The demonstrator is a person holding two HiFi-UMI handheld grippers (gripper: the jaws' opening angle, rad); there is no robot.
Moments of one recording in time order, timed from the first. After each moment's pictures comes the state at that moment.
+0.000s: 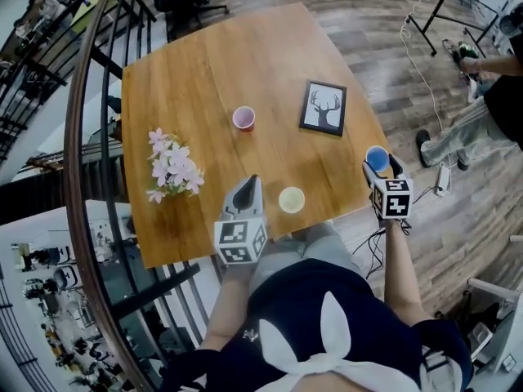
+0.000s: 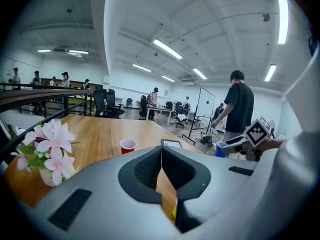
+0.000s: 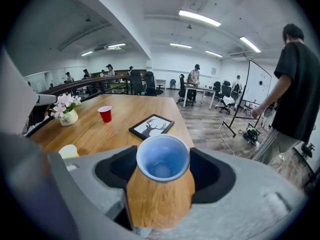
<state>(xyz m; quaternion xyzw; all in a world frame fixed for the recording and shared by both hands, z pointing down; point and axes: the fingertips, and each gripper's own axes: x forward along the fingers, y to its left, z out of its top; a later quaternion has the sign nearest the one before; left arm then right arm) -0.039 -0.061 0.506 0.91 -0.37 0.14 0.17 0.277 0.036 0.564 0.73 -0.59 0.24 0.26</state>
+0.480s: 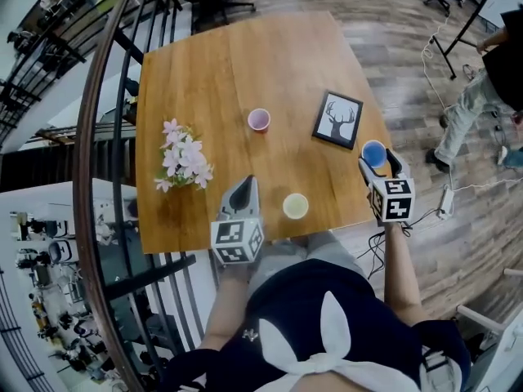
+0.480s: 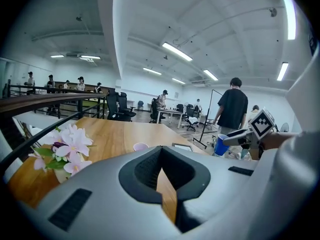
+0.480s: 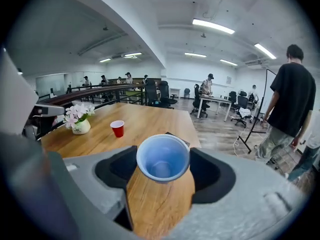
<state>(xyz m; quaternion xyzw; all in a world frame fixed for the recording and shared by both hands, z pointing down) -0.064 -0.075 0.490 0.88 -0.43 0.13 0.17 0.250 -0.031 0.514 0.68 -0.66 0.19 0.24</state>
